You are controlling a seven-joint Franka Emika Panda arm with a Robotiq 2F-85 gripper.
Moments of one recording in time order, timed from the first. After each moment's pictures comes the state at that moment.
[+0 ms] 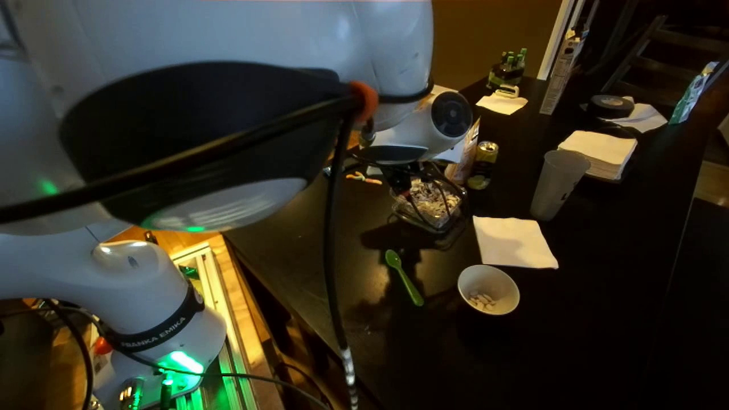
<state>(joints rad) -1.19 0.83 1.23 -2.31 0.23 2.92 -0.45</state>
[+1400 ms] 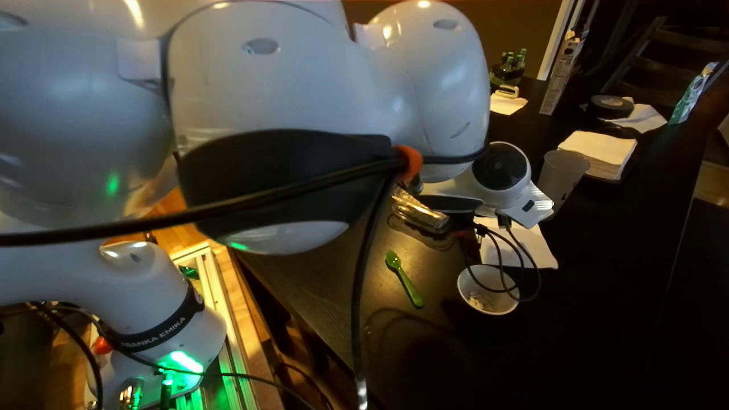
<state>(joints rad) -0.99 0.92 0.87 -2.01 0.21 3.26 -0.08</state>
